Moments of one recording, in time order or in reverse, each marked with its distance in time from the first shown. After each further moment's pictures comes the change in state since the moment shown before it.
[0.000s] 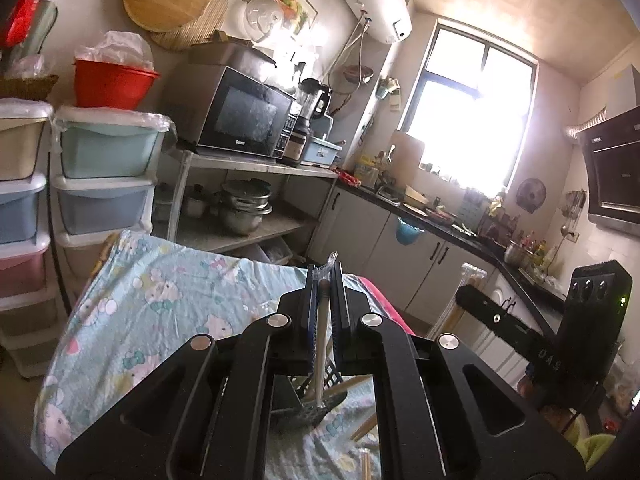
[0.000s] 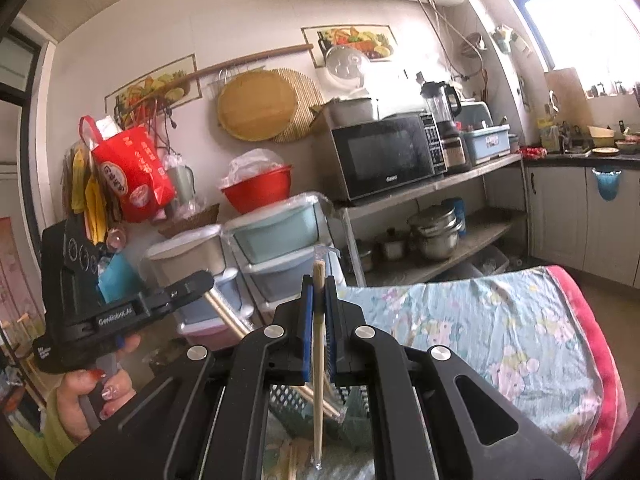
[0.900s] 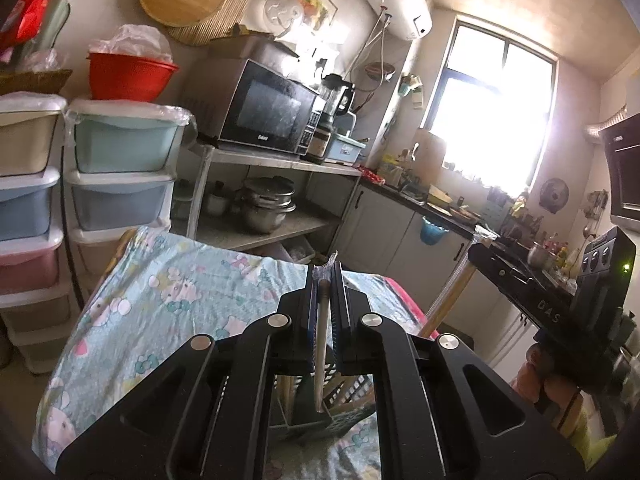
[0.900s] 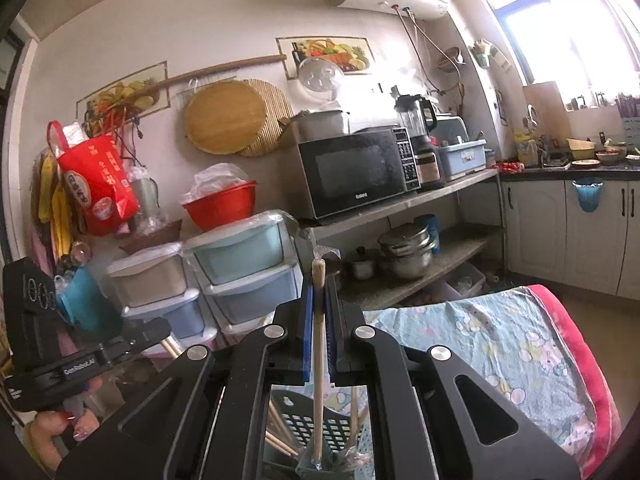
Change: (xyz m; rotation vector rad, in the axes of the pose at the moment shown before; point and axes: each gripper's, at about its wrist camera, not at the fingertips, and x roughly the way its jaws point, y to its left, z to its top) left arm 0.028 0.019 -0.006 -0.013 0.010 0.083; right arm 0.051 -0.025 0.007 0.000 -0.048 -0.112
